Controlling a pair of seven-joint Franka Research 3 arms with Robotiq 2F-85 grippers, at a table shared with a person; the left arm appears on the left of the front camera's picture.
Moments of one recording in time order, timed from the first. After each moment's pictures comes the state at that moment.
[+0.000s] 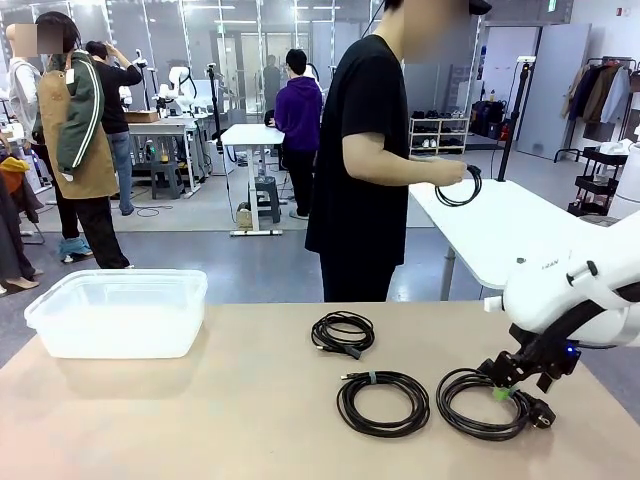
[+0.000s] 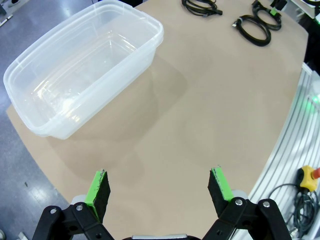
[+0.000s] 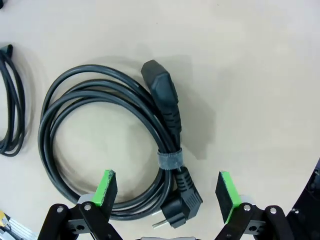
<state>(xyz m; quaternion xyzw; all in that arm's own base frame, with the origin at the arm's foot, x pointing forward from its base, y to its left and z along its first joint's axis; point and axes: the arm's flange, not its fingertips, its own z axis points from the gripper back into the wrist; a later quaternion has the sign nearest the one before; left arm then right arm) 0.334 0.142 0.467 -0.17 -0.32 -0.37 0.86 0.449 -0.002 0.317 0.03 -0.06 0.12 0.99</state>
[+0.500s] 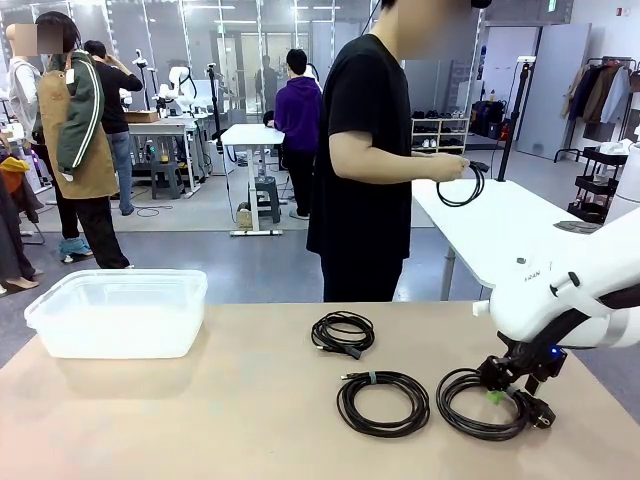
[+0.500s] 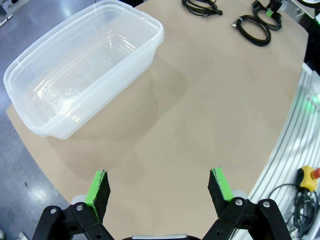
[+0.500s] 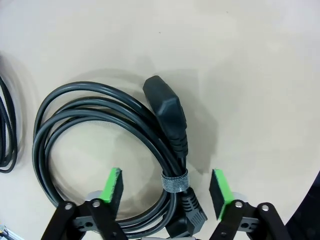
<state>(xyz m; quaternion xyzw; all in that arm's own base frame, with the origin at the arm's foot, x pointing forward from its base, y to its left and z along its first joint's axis) 0.334 0.142 0.467 -0.17 -0.32 -0.37 0.86 0.460 0.012 0.305 0.01 -0.05 0.12 0.99</state>
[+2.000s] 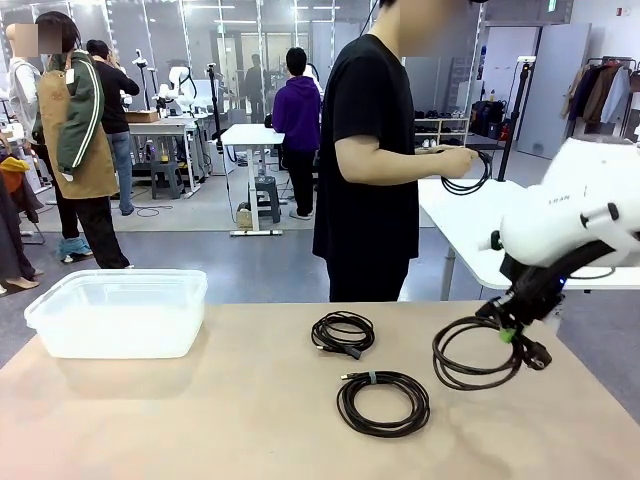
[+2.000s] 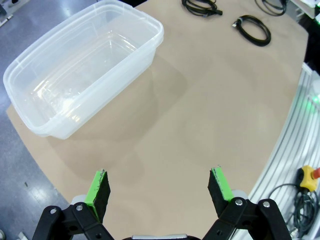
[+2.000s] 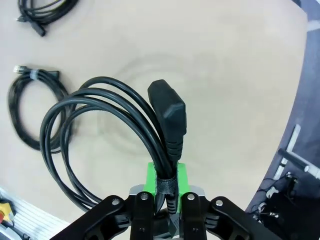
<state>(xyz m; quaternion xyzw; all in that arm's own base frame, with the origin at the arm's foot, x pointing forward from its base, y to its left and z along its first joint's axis) 0.334 0.142 0.467 -0.17 -0.32 -0.37 0.86 0.467 0.034 0.435 0.01 -0.09 0.15 0.98</state>
